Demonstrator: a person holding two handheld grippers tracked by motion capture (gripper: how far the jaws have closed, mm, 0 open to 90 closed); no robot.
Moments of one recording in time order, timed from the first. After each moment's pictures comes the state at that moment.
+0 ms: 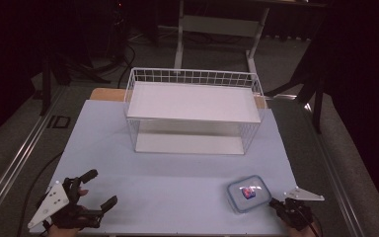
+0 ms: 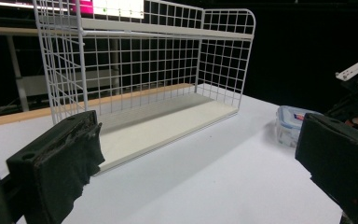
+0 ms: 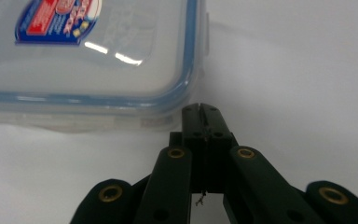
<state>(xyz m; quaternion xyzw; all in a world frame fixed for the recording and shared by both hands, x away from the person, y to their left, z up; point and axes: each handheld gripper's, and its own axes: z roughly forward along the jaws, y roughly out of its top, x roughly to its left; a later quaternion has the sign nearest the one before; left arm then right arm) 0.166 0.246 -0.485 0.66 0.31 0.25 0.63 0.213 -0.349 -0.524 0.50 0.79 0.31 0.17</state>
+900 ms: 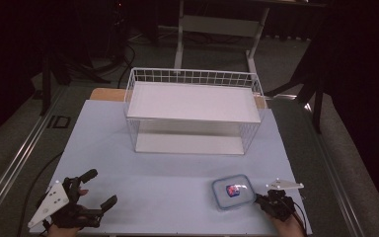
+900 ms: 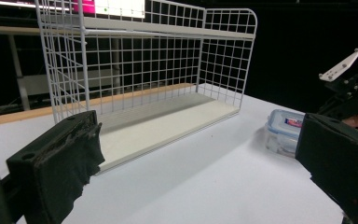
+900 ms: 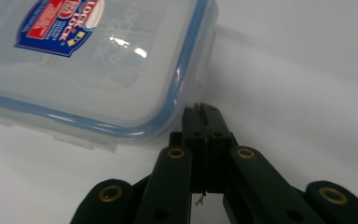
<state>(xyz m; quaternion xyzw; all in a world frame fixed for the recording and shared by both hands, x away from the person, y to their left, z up) 0.168 0.247 -0.486 0.66 0.31 0.25 0.63 0.237 -0.310 -0.524 0.46 0.82 0.33 0.12</state>
